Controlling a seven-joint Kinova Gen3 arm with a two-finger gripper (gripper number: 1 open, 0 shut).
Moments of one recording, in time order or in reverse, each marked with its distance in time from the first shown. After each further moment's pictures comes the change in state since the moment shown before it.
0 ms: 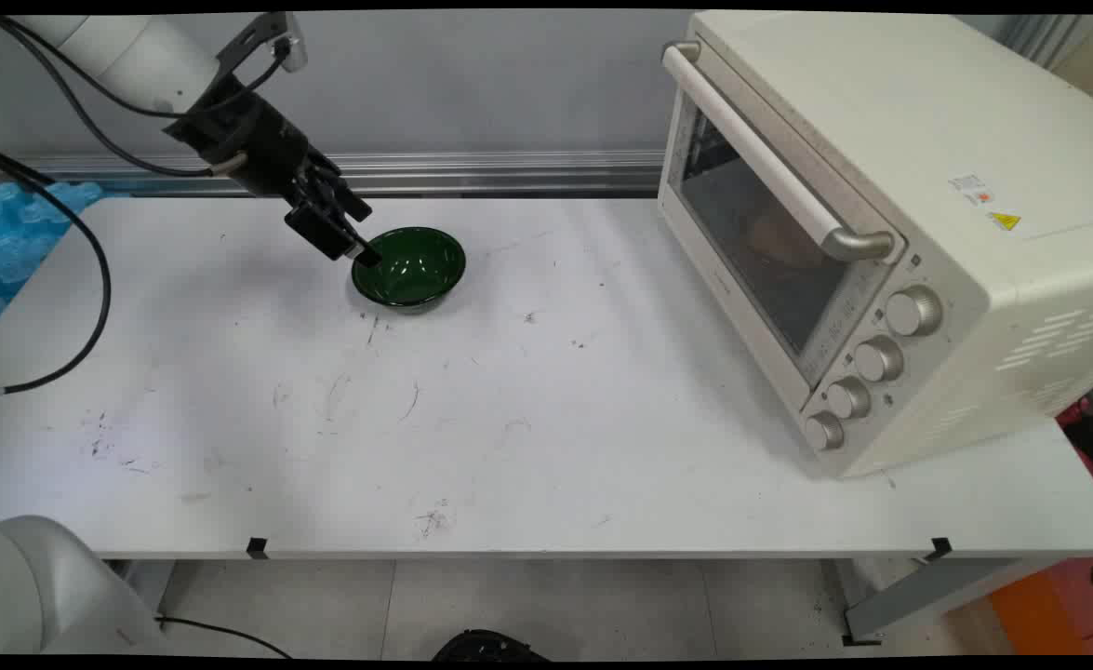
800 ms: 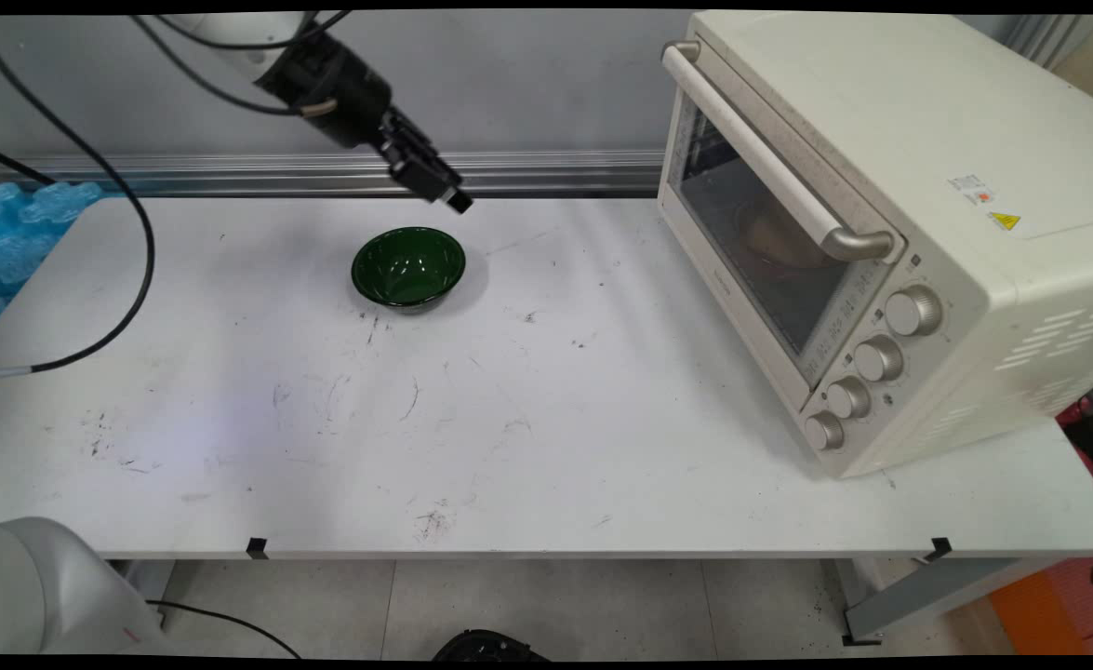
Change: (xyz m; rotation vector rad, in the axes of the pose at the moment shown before) arm 0.078 -0.008 0.021 -0.034 0.117 -0.003
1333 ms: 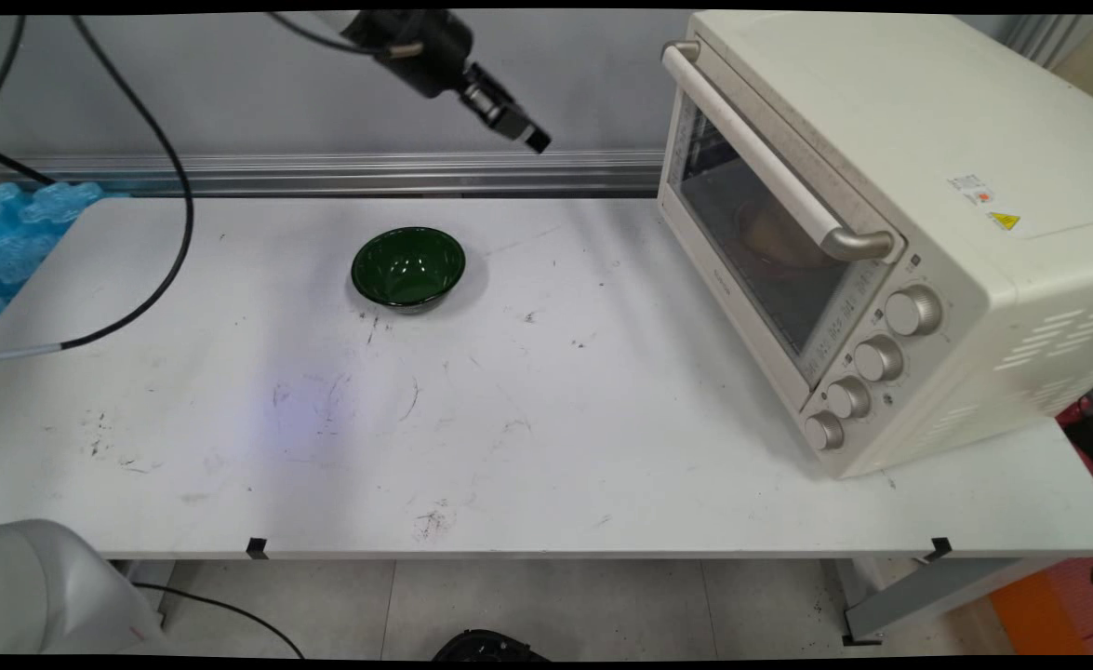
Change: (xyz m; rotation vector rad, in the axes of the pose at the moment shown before) arm 0.069 -0.009 0.025 -0.034 0.099 -0.002
